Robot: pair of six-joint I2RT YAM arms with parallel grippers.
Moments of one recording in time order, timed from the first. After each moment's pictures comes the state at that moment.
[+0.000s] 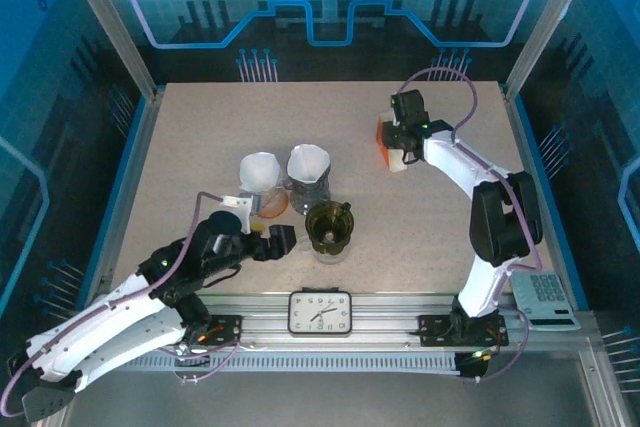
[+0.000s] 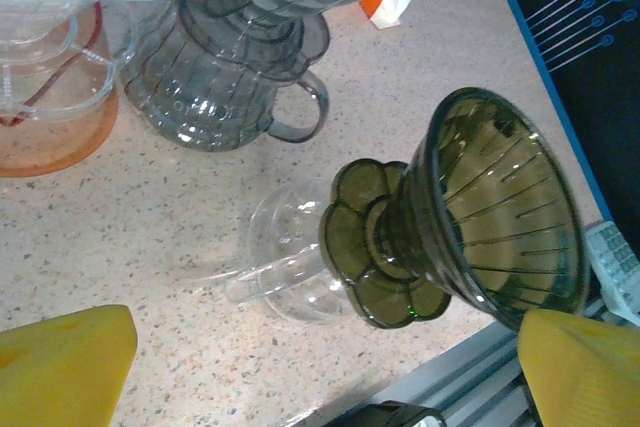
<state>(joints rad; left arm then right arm) -0.80 0.63 0.57 -0.51 -0.08 -0.76 0.30 1.82 1.40 -0.44 0.16 0.25</state>
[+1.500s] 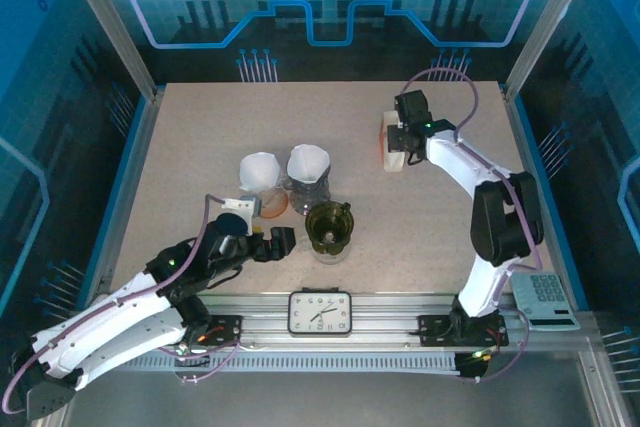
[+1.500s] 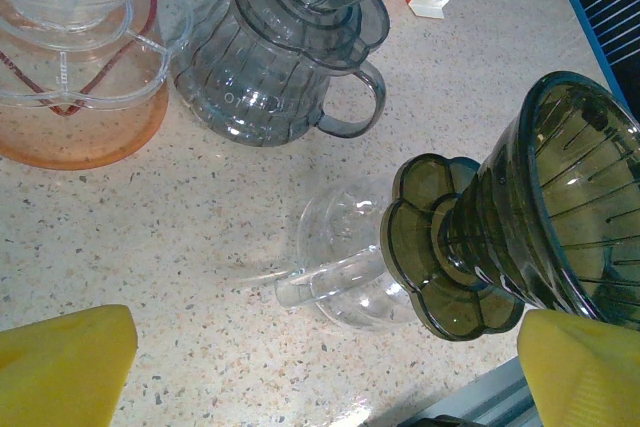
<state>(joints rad) -0.80 0.66 0.53 -0.50 -0.13 -0.74 0.28 1.76 1.36 -0.48 0.21 0.19</state>
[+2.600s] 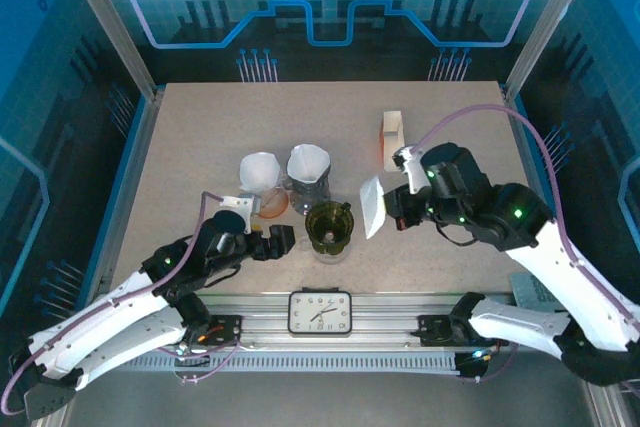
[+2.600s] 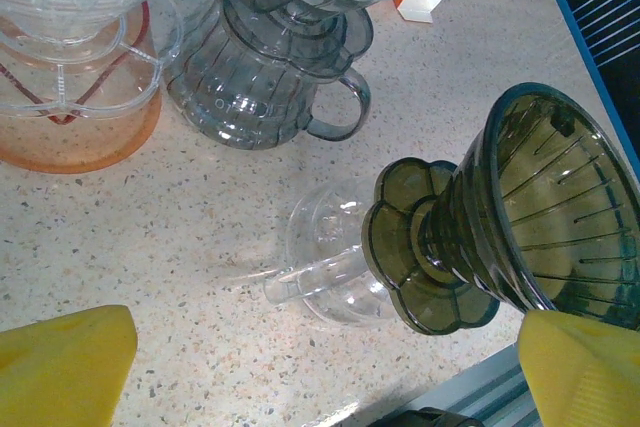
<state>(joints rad) -0.80 0.66 0.58 -0.54 -0.12 -0.74 0.78 1.03 1.38 -1.12 -0.06 0.41</state>
